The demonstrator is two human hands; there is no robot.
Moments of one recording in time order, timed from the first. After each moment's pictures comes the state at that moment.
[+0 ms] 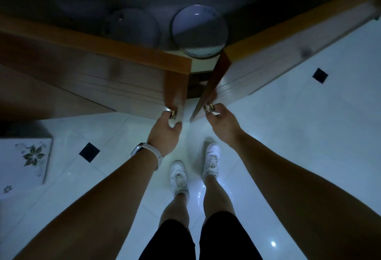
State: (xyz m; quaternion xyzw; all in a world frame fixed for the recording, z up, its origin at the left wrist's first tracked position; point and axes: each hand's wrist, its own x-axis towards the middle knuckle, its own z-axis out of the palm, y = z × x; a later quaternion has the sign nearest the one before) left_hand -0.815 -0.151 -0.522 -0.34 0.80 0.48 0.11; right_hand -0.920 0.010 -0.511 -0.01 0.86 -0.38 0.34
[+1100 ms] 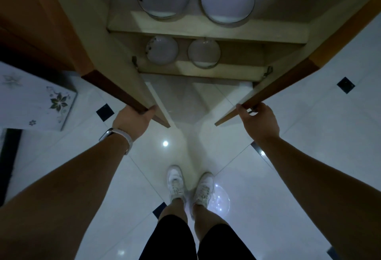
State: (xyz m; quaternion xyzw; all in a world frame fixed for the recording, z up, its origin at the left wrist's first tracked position) left_hand -0.645 -0.138 -0.499 -0.51 0.76 0.39 0.05; right_hand -0.837 0.141 -0.504 -0.04 0.94 -0.26 0.22
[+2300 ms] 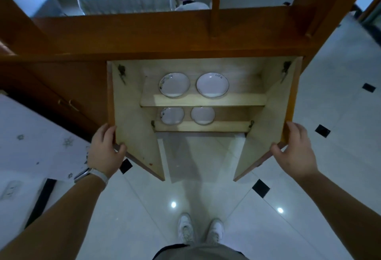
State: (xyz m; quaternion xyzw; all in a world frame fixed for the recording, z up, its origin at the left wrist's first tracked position) left_hand -0.554 -0.166 -0.277 -0.37 0.91 0.10 -0.14; right_hand -0.818 0.255 -0.272 -0.17 0.95 -0.26 0.02
